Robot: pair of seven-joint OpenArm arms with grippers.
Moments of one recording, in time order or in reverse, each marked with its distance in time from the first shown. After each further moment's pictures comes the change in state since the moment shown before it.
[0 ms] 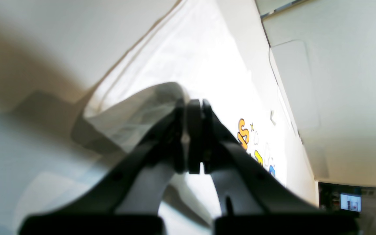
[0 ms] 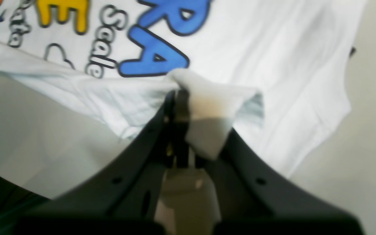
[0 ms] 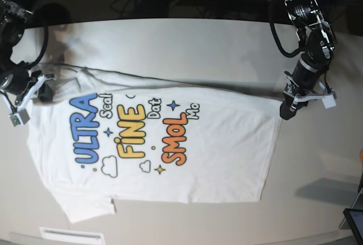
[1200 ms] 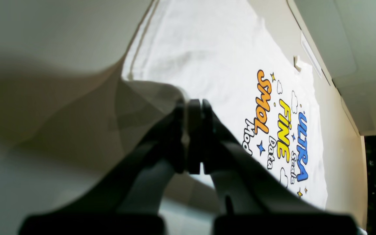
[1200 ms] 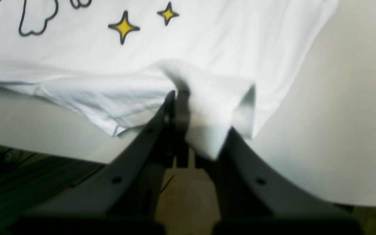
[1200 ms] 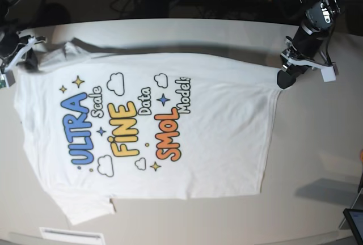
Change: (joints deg) left arm 18.2 -2.2 0.2 15.7 -0.1 -4.2 0.4; right arm -13.5 -5.5 13.8 13.6 0.9 5.9 -0.4
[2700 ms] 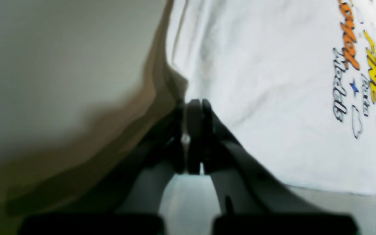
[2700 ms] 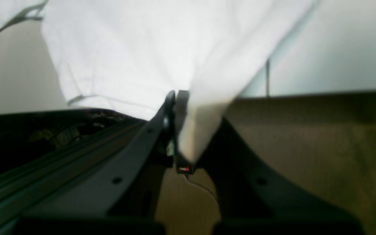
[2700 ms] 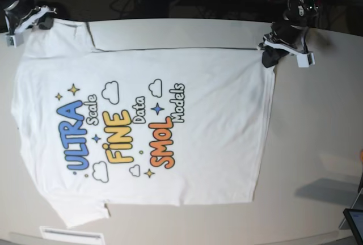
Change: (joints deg) left arm 3.6 -1.3 9.8 -13.6 16.5 -9.4 -13.5; right arm -10.4 -8.9 6.2 -8.3 -0.5 0.0 4.9
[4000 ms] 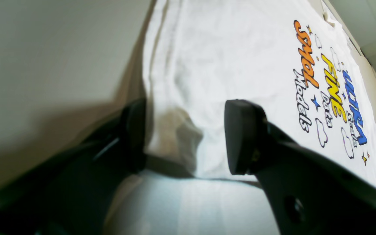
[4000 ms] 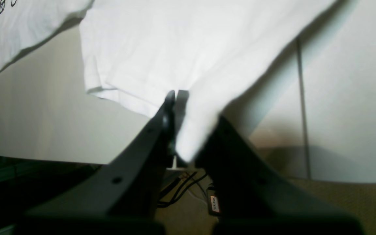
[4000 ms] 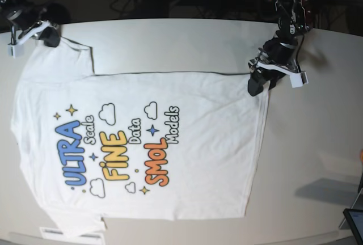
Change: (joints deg) left arm -9.9 -0.3 7.0 -9.5 -1.1 -1.7 -9.4; right arm 6.7 -0.5 0.4 -11.6 5.1 0.6 4.4
